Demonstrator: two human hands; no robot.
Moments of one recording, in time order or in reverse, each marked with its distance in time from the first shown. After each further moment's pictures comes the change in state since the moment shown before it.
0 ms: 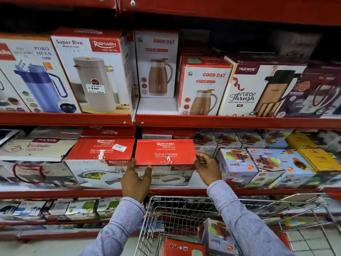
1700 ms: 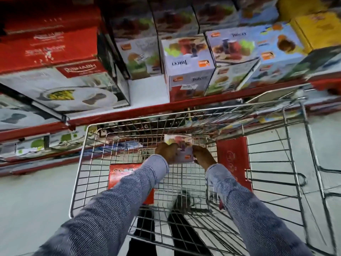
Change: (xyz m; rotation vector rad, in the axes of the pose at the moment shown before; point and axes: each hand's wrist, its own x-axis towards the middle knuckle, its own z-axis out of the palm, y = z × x) left_hand -0.130 -0.131 0.343 0.150 -0.793 -0.616; right_hand -0.065 0.341 -0.078 -0.096 -0.352 0.647
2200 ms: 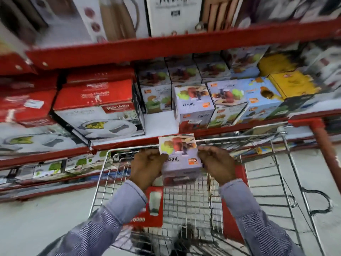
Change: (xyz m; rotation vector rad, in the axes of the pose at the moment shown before) left_hand -0.193 0.065 -0.110 -0.220 0.214 0.375; right_hand -0.137 -0.118 -0.048 0.348 0.296 -0.396
